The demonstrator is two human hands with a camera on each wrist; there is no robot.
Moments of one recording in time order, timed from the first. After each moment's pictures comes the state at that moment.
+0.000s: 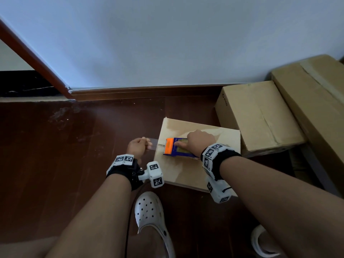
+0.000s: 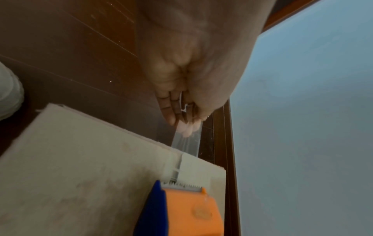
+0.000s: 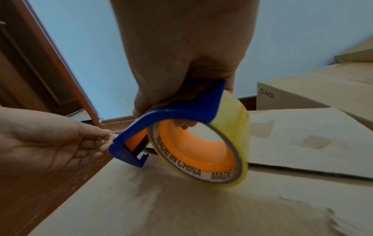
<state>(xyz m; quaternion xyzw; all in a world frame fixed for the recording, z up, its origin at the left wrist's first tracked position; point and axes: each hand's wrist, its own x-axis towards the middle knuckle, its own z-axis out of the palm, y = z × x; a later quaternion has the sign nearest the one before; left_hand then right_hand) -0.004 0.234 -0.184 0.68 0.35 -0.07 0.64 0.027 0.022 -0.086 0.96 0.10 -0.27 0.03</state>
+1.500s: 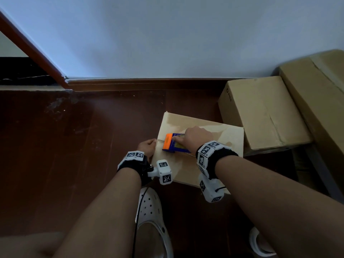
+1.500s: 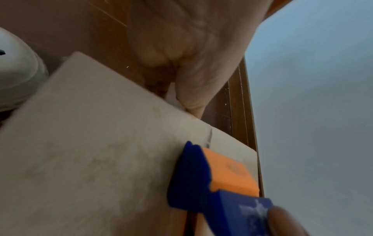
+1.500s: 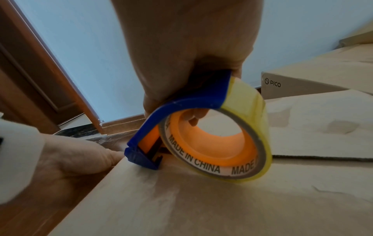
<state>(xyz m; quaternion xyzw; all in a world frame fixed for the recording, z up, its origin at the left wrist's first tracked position) -0.007 0.207 -0.199 0.70 0.38 -0.19 0.58 0.030 0.034 -0.090 0.95 0.06 -0.29 0.00</state>
